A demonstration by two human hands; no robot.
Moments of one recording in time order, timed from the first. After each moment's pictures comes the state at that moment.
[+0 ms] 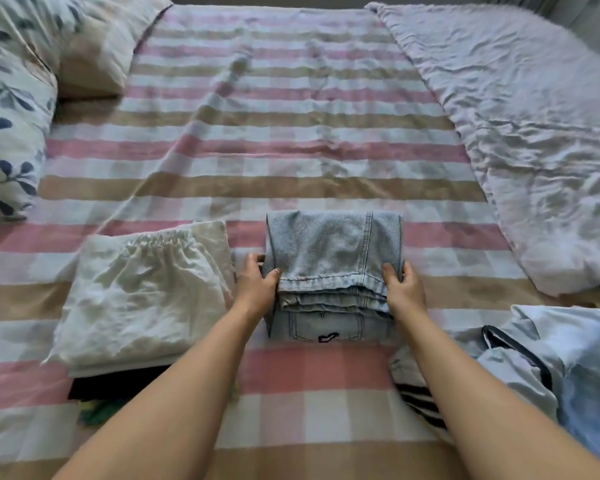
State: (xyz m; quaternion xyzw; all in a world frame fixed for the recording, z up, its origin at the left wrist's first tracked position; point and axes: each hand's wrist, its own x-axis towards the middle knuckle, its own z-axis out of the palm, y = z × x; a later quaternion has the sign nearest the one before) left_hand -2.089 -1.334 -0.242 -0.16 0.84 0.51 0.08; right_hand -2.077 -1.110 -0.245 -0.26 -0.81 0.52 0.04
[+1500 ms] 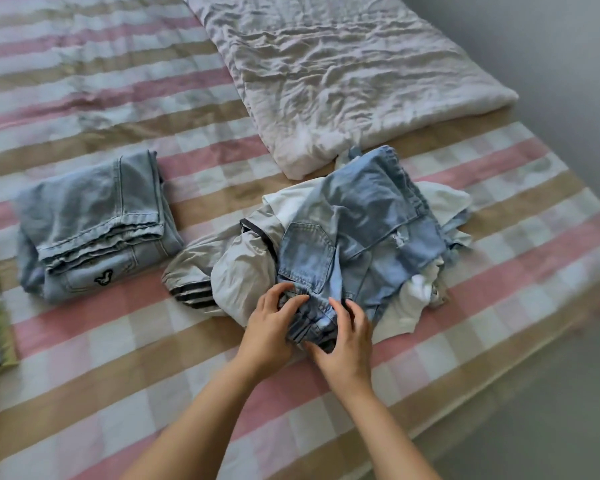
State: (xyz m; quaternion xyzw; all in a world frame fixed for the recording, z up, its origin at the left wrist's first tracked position) left_hand -1.835 -1.040 -0.220 0.32 0.88 0.29 0.21; right_hand -1.741 -0.925 -0.222 -0.30 -0.90 0.30 0.05
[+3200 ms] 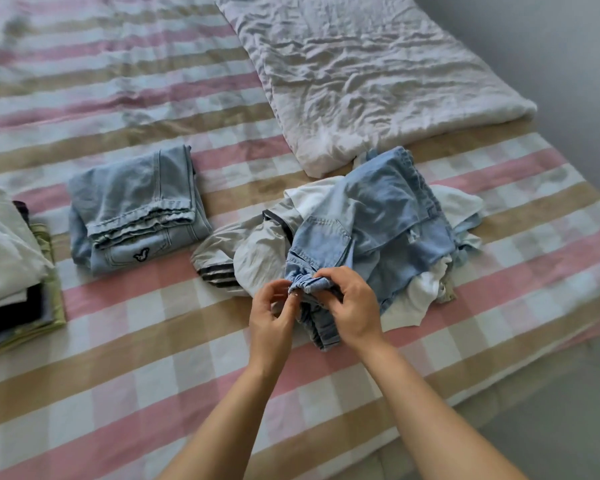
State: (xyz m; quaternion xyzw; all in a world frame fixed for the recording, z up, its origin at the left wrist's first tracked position) left_hand -1.799 -1.046 -0.168 -0.05 0.72 0.68 0.12; right_hand -1.778 -0.918 -0.153 -0.12 -0.89 0.42 0.11
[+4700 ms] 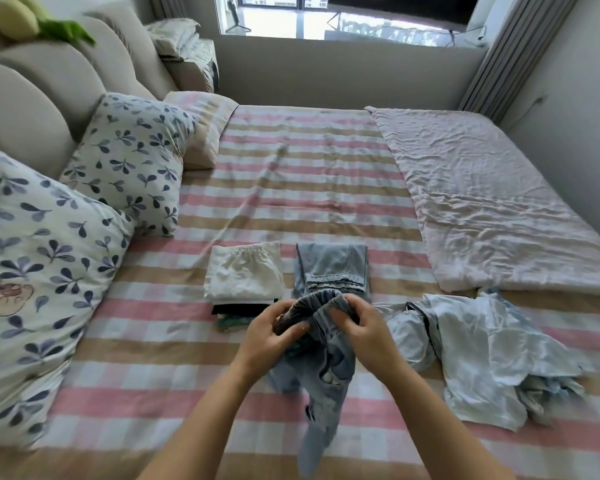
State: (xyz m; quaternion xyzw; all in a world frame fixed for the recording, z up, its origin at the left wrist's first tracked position) left_hand -1.778 -1.380 0.085 0.04 0.78 0.62 0.07; right_hand -1.781 -1.202 0.127 0.04 -0.80 0.59 -0.07
